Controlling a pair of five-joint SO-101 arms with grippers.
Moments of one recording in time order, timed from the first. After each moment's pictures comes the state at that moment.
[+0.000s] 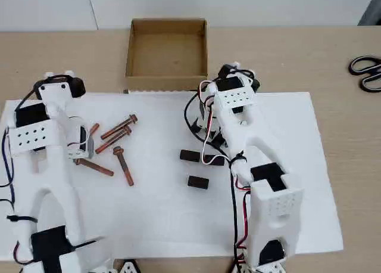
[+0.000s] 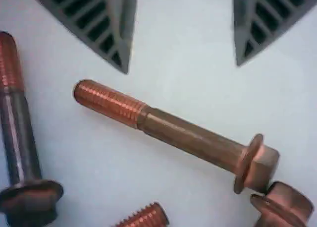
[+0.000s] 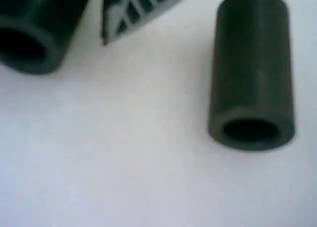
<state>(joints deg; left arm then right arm) -20.6 -10.2 18.2 89.9 -6.3 -17.8 26.5 -10.8 80.2 -41.2</state>
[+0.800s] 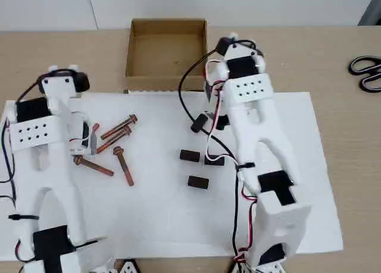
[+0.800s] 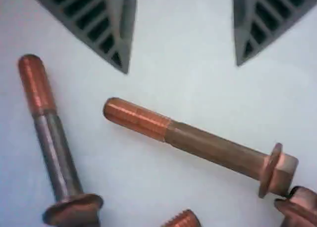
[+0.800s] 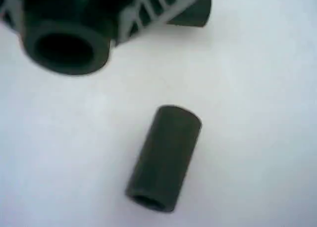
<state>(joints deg) -17.5 -10.0 10.6 96.7 -6.1 -15.9 17.7 -25.5 95.4 -28.5</state>
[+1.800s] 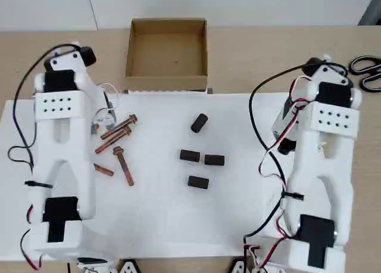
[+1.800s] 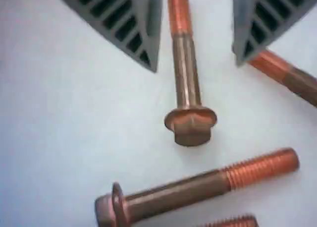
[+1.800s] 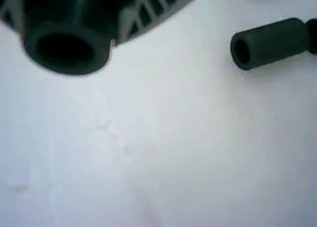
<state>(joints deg) -7.4 4.0 -5.1 98.9 24.1 8.6 -7.7 2.4 95.6 -19.5</state>
